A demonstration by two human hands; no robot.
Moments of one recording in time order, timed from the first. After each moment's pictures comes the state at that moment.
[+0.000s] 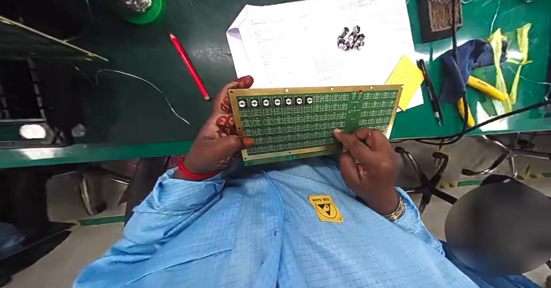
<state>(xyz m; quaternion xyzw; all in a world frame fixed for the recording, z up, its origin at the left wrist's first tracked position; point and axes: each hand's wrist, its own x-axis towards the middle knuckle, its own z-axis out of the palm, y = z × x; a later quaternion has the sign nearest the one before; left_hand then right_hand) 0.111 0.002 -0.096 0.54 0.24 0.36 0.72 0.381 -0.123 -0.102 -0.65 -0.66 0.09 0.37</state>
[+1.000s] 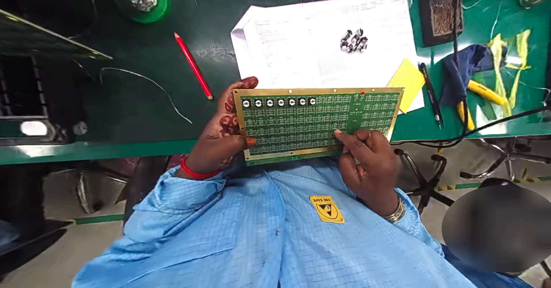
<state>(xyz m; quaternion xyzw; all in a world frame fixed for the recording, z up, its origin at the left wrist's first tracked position) 0.110 0.001 -0.096 0.54 0.24 0.36 0.72 0.379 -0.120 -0.101 -0.65 -0.67 0.08 0.36</state>
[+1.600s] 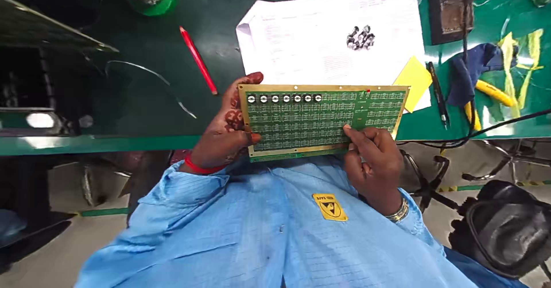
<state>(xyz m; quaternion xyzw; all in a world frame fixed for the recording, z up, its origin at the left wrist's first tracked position) 0.111 0.002 -0.096 0.54 0.23 0.36 0.73 0.379 -0.121 -0.102 -0.65 -0.66 0.07 0.36</state>
